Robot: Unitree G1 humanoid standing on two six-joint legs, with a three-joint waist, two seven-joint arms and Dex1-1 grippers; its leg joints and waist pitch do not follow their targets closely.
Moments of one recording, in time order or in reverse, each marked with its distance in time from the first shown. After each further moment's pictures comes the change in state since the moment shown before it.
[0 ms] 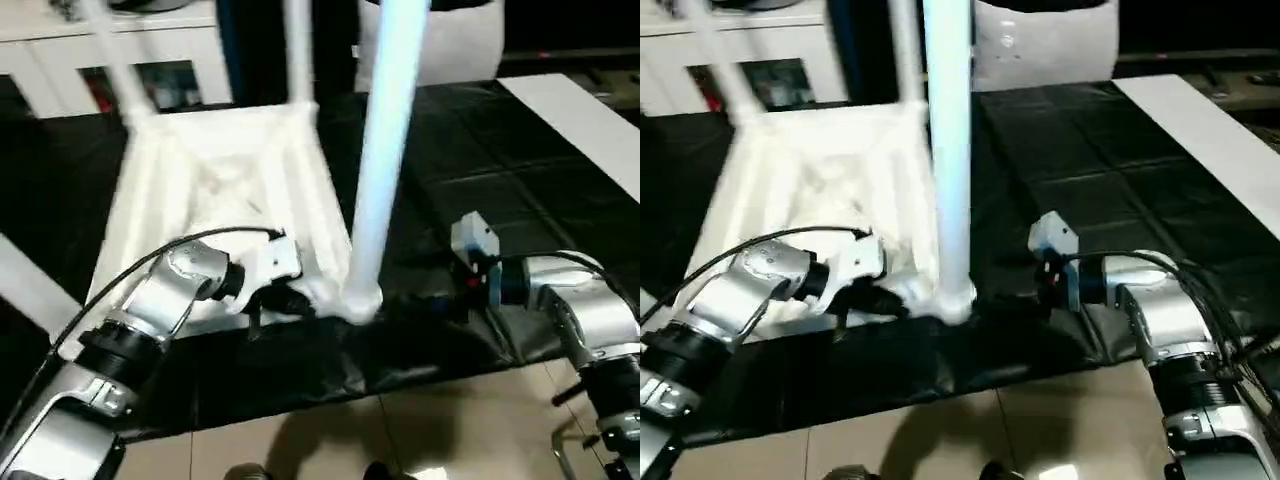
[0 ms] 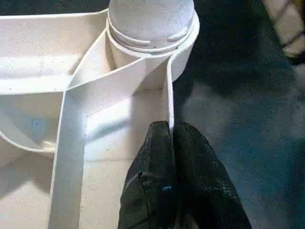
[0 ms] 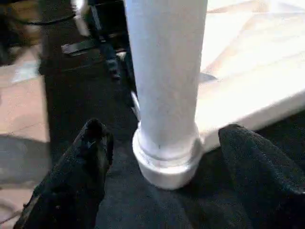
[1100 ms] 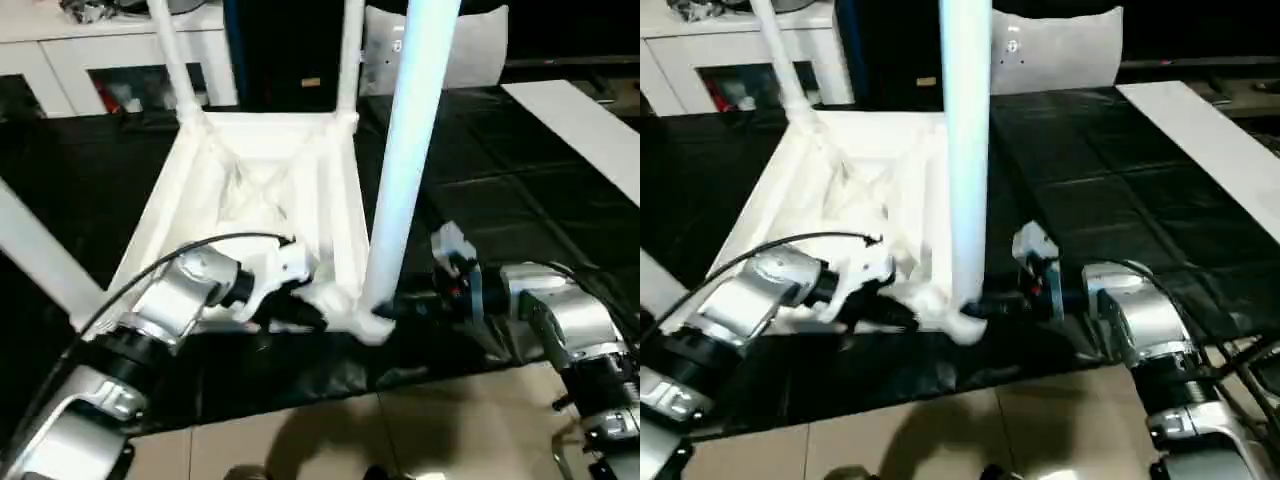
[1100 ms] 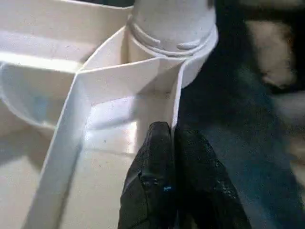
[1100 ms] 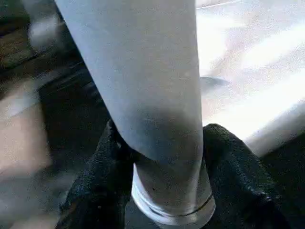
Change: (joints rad) left arm -0.008 -0.124 0.073 0.023 -0.013 0.203 0.176; right arm -0.069 0.150 -0.034 0.120 -0.017 0.163 -0.243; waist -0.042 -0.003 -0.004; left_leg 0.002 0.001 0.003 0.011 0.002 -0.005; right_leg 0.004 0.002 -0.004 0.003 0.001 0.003
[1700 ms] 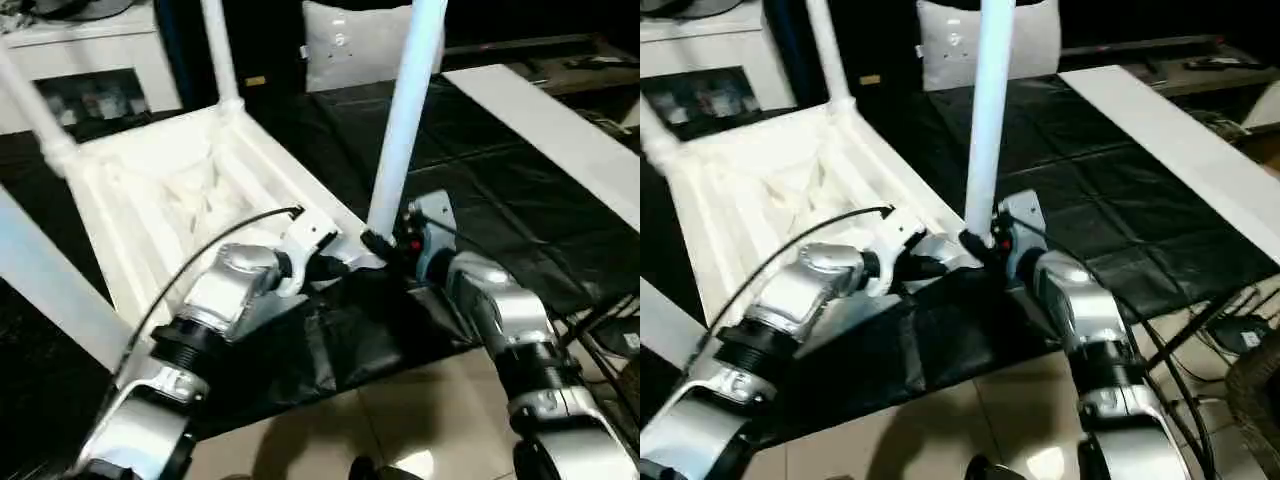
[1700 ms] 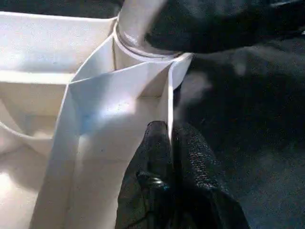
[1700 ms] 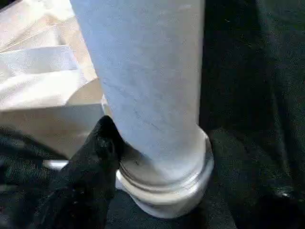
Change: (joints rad) left arm -0.049 -0.139 0.079 0.085 0.000 0.043 0.275; right arm 0.015 0.161 -0.097 0.011 -0.062 -0.029 -0.507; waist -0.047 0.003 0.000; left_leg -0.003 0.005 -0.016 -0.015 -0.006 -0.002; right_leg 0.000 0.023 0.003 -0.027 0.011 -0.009
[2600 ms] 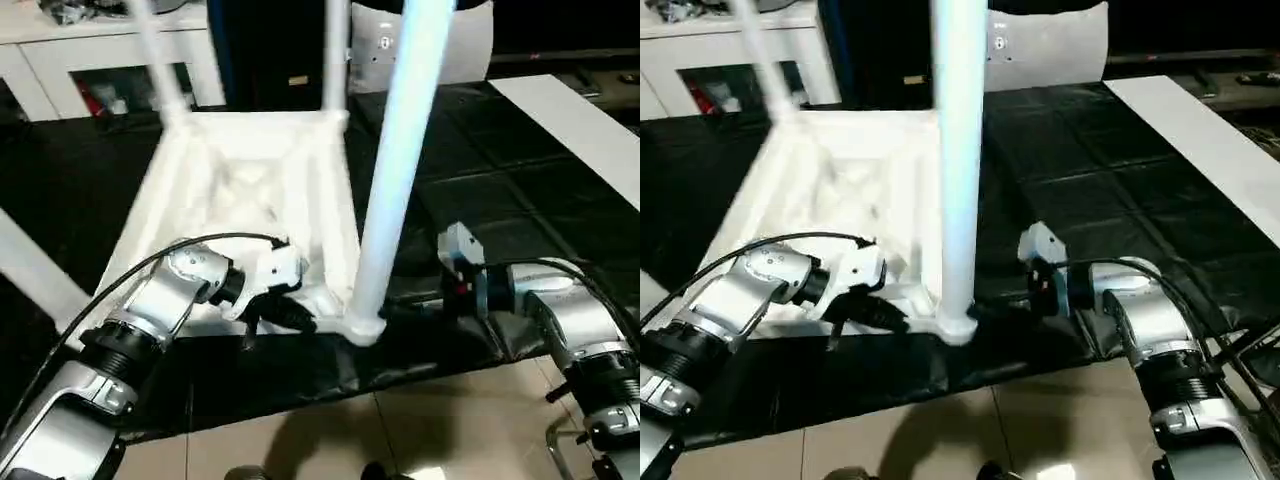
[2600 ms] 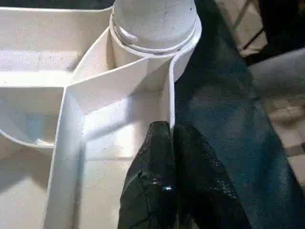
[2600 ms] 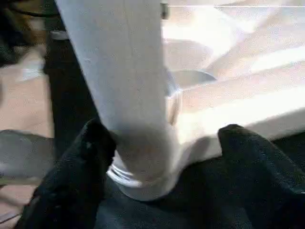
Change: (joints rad) left arm 0.048 0.262 -0.161 -0.059 -0.006 -0.295 -0.547; right arm 0.034 -0.279 0.169 -0.015 0.073 -0.209 0.760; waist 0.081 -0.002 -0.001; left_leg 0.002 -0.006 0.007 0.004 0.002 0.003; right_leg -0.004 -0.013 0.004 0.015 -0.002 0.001
